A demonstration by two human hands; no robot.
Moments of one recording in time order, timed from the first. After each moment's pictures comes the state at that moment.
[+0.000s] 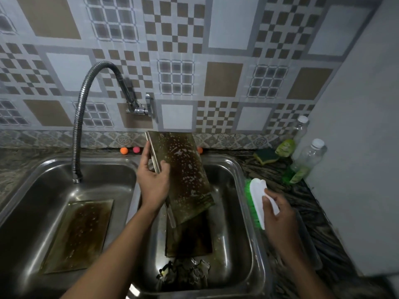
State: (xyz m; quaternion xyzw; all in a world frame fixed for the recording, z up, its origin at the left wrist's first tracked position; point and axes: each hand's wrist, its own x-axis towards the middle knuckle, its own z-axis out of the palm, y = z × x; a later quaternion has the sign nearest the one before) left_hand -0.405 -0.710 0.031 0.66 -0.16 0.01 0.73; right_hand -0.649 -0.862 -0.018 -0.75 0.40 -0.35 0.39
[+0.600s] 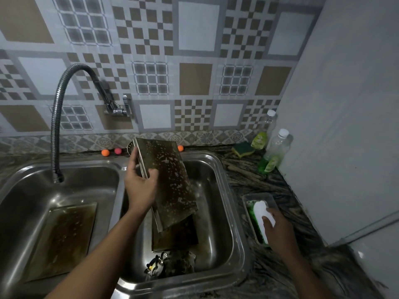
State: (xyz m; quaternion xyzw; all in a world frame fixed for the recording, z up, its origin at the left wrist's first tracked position) left_hand -0.438 -0.696 0.021 0.68 -0.19 -0.04 0.71; right_hand -0.746 -0.880 -0.074 -0.76 0.52 -0.20 0.34
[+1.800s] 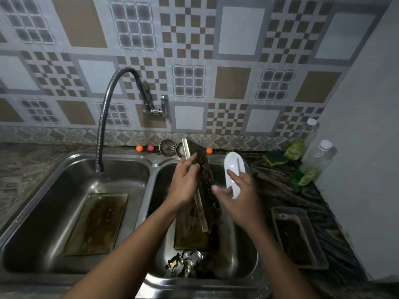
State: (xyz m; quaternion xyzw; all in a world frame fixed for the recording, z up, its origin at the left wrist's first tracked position) left_hand -0.449 -0.704 0.040 0.72 -0.24 -0.20 0.62; right_hand -0.582 -0.805 0.026 -0.78 0.30 -0.26 0.47
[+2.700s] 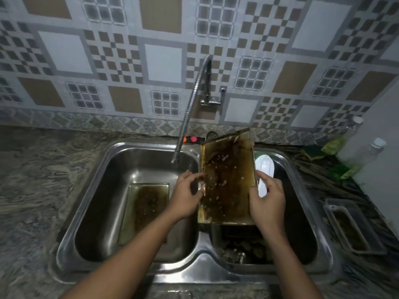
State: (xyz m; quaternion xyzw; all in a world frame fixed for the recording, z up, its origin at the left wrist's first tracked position) left_hand -0.321 -0.512 -0.020 0.79 -0.33 -0.21 0.47; right_hand -0.484 -0.636 0.029 -0.73 0.41 -0.38 0.39
